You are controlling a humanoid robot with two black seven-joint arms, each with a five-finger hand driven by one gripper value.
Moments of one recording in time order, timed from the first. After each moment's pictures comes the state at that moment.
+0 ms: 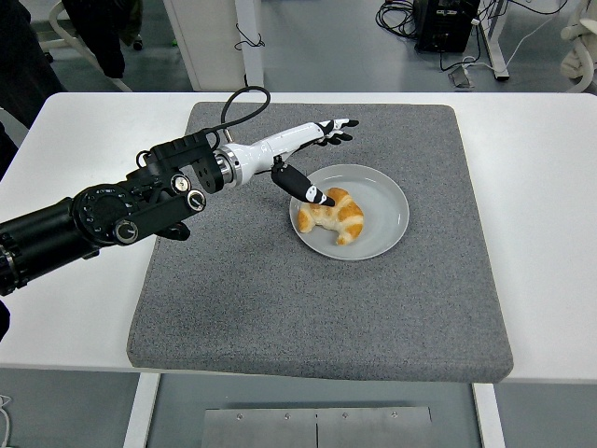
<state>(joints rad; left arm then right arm) -1.14 0.21 -0.16 -0.88 0.91 -0.01 -0.25 -0.10 0.00 0.01 0.13 -0.10 0.03 0.41</state>
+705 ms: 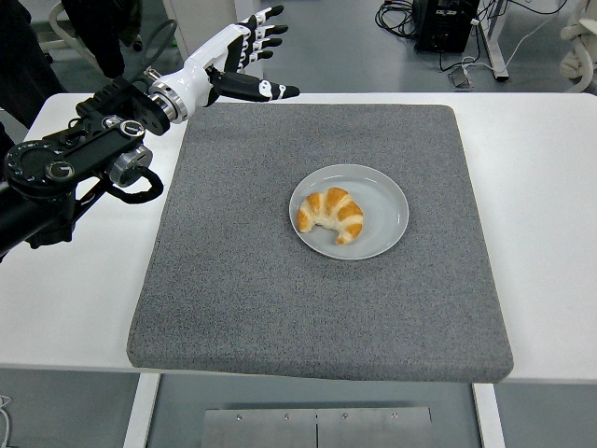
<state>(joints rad) -1.13 0.29 -0.36 -0.81 0.51 0.01 -0.26 -0.10 0.00 0.01 0.13 -0.10 0.03 0.41</state>
